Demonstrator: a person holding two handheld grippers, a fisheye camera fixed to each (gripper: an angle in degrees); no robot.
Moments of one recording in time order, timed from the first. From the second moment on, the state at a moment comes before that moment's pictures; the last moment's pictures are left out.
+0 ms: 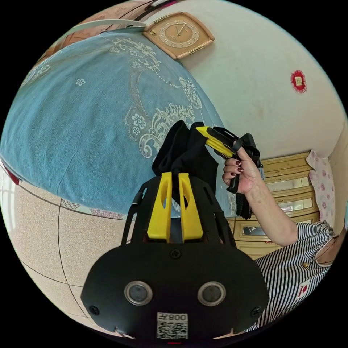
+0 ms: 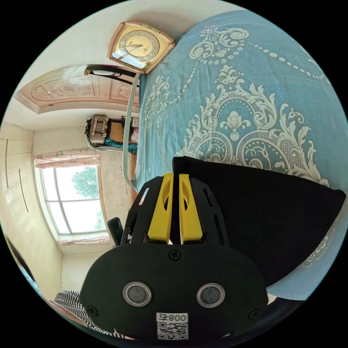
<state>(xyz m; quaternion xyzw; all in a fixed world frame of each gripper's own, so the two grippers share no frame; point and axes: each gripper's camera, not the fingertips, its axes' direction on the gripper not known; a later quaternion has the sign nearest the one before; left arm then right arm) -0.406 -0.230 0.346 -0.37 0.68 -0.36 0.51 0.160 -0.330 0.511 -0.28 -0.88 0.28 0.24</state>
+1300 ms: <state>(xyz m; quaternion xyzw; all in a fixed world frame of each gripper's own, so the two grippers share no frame) -0.348 -0.349 0.169 -0.35 0.56 -0.12 0.74 0.080 -0.343 0.400 -0.05 -0.82 0.00 0.57</state>
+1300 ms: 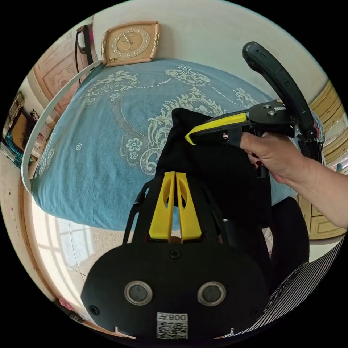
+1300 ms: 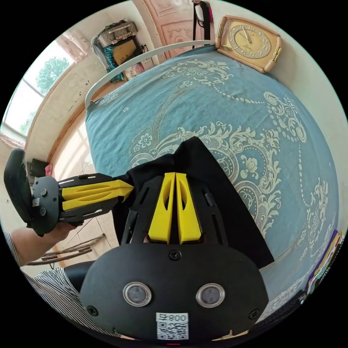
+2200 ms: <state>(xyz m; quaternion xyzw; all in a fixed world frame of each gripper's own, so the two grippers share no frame) -0.314 -0.338 0.134 -0.33 0.61 -0.11 0.71 0.149 -0.243 0.485 -0.16 -0.84 0.04 0.53</state>
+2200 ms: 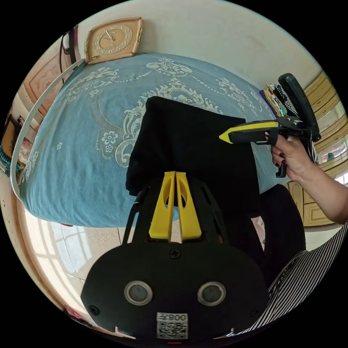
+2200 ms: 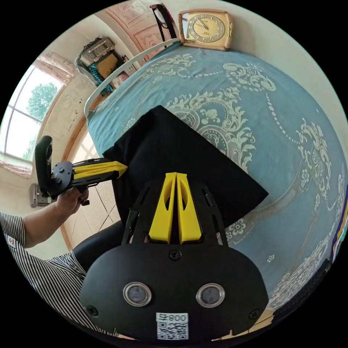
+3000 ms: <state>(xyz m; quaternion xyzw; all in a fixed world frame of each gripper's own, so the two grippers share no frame) -0.405 -0.286 0.228 -0.38 0.70 -0.24 0.56 0.276 -0.079 0.624 -0.27 -0.89 0.23 0.28</state>
